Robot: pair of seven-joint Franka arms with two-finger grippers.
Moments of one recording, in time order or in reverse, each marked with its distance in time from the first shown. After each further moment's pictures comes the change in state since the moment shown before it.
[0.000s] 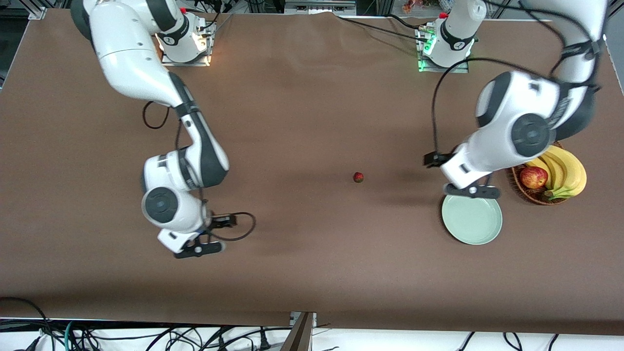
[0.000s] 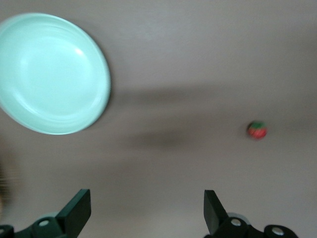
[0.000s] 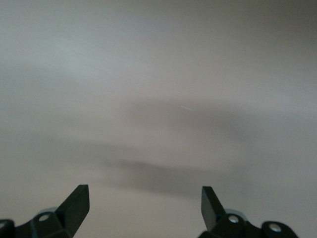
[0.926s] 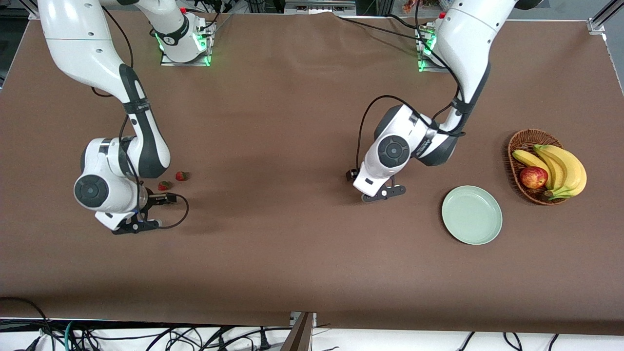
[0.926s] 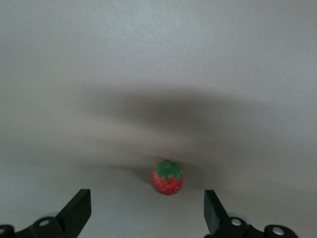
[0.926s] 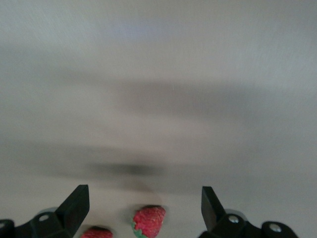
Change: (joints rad) left arm -0.240 0.283 -0.003 0.007 0.000 0.322 -0.498; right arm -0.060 -0.265 -0.155 -0.598 0.000 0.243 -0.150
